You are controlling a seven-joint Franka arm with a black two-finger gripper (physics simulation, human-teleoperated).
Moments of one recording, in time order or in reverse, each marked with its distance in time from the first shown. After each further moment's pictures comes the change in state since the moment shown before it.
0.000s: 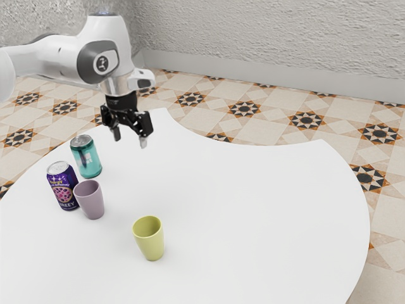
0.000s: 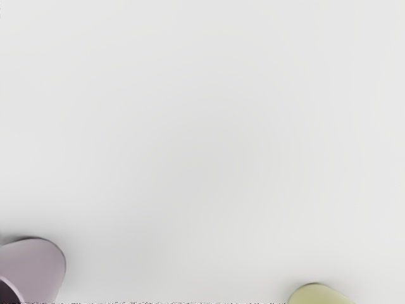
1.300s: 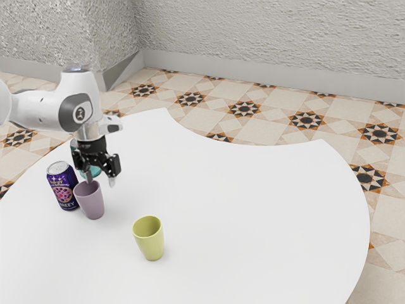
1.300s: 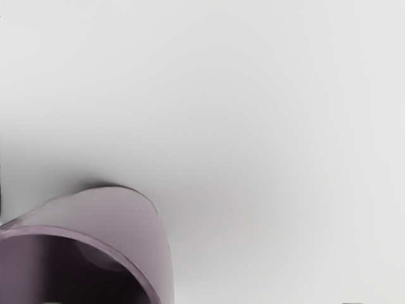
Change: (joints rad) arm 0.036 0.046 0.172 -0.265 -0.013 0.246 0.037
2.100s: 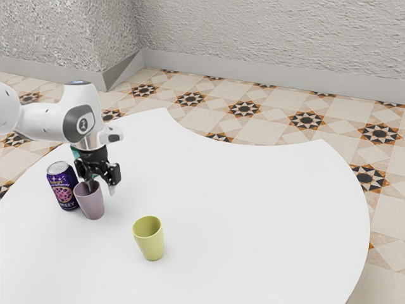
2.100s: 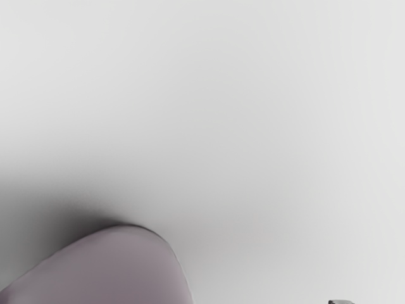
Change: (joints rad) arm -0.013 0.081 0.033 0.009 -0.005 0.067 0.046
